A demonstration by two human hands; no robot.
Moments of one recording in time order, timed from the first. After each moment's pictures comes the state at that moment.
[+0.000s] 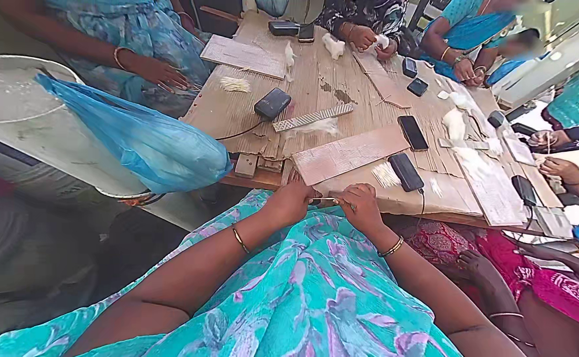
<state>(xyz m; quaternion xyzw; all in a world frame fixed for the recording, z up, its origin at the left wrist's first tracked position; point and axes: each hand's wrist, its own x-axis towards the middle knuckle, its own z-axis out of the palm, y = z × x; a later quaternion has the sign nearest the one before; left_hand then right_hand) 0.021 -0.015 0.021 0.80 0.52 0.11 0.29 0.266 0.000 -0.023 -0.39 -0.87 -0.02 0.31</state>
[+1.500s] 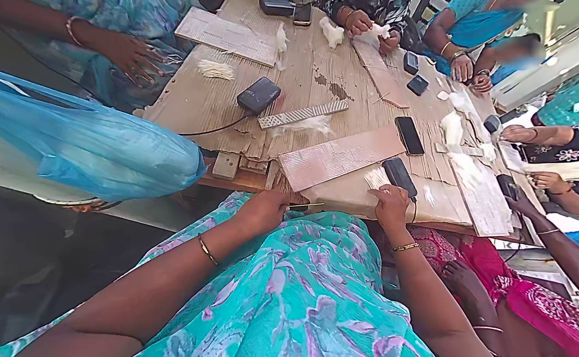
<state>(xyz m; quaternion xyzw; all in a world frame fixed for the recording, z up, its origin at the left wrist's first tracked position) 0.011 0.008 -0.007 0.77 0.55 0.06 0.32 0.381 0.048 -0.041 -0.64 -0.74 -0.05 0.20</state>
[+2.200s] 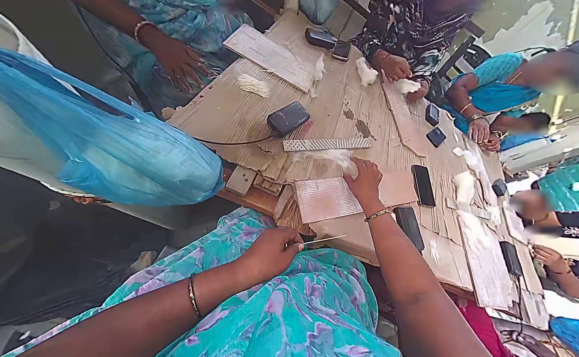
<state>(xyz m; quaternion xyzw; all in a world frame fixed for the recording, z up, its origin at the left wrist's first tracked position) 0.006 -0.016 -0.005 0.64 0.52 0.27 0.50 0.249 0.214 0.001 -0.57 -0.81 -0.01 0.16</state>
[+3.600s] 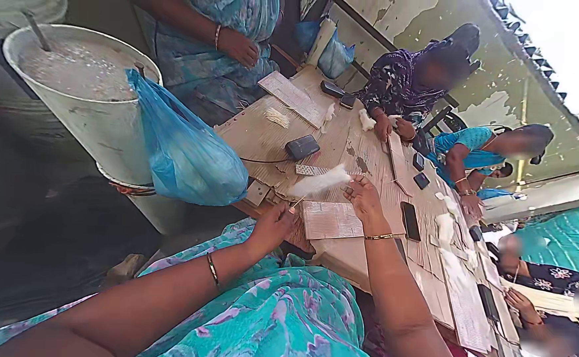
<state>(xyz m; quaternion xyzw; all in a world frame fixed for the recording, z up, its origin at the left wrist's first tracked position) -0.019 0.008 -0.008 0.44 0.55 0.51 0.49 0.177 0.175 0.073 -0.54 -0.54 0.49 0.43</state>
